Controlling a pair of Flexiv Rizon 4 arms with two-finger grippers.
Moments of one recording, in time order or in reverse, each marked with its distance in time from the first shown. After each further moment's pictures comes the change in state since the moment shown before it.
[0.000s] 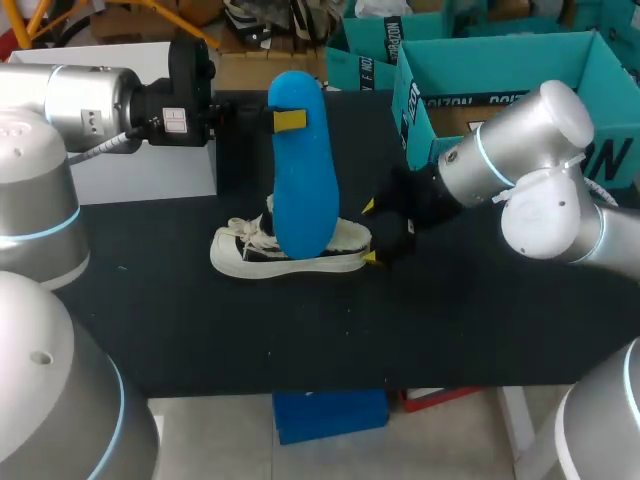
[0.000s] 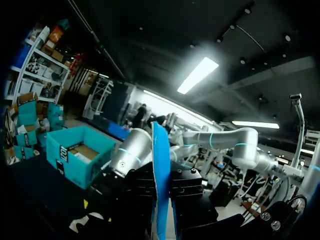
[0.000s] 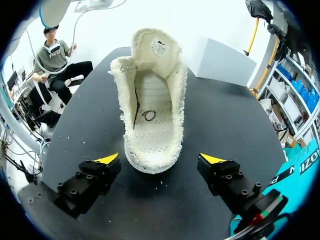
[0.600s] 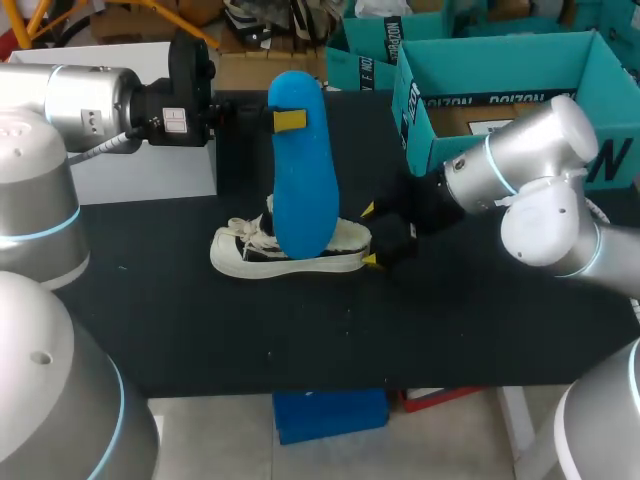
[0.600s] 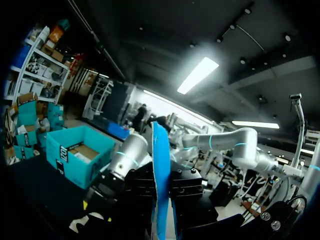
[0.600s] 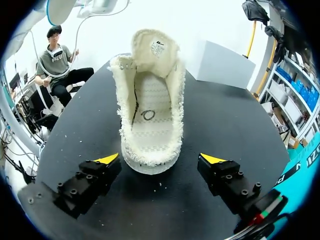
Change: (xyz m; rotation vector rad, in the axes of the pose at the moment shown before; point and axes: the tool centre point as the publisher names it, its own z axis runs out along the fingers) left arm 0.000 0.000 0.000 0.000 0.000 0.000; right arm -0.001 -0.006 0.010 -0.069 0.012 0.000
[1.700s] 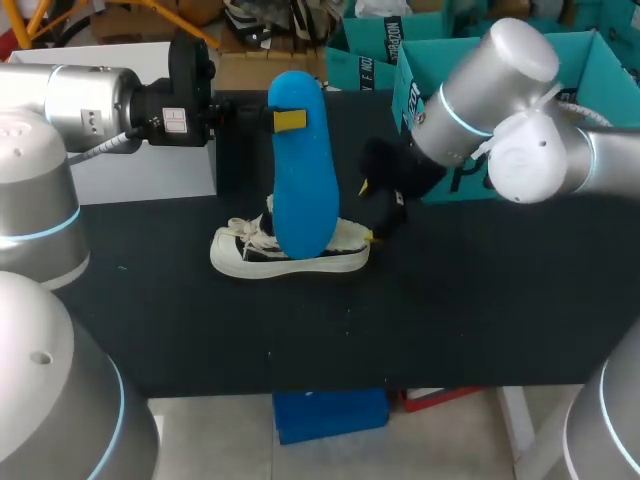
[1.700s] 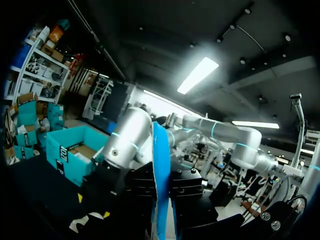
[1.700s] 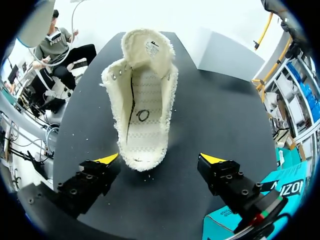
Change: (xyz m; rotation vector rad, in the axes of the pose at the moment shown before) left arm 0.000 0.000 0.000 0.000 0.000 0.000; right arm -0.018 0.032 -0.033 0.309 0.028 -0.047
